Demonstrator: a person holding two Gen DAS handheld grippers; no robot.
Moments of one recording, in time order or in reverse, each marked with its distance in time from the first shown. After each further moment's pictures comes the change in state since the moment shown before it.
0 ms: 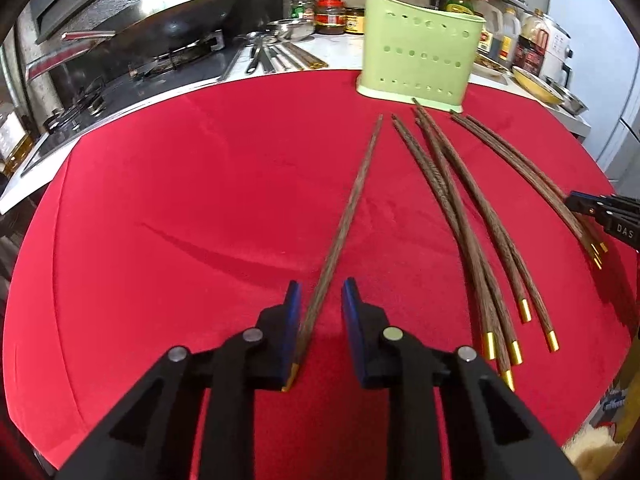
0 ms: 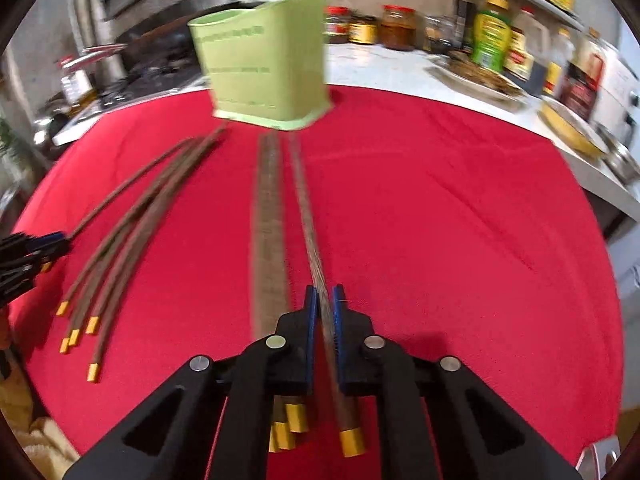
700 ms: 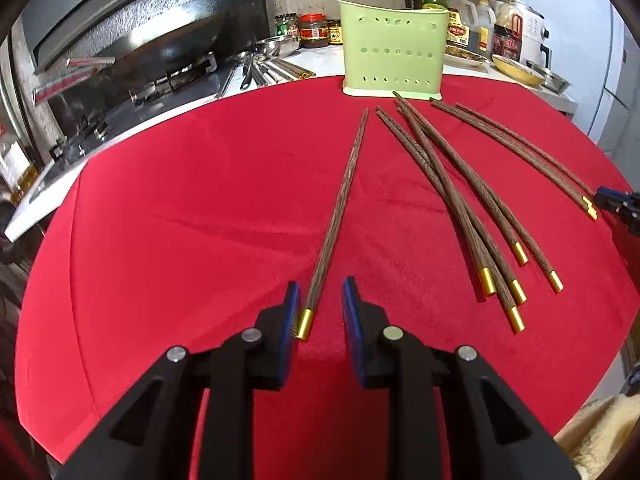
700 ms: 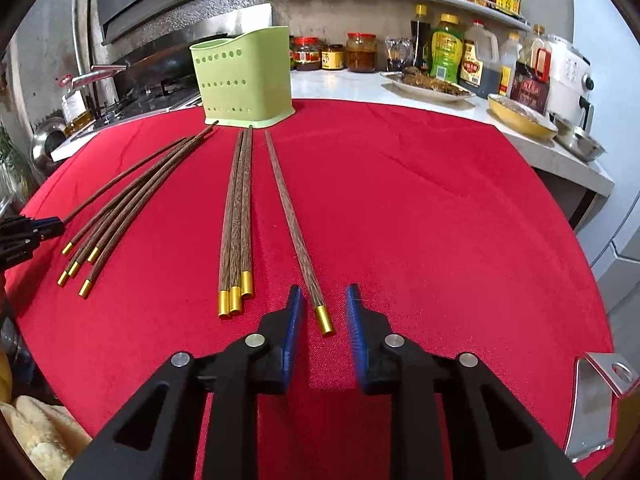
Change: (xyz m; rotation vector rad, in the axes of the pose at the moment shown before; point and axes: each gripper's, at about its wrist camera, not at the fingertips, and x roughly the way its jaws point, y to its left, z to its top) left arm -0.015 -0.005 -0.030 0.117 -0.077 0.021; right arm -0.044 -0.019 -0.071 0.008 -0.147 -0.022
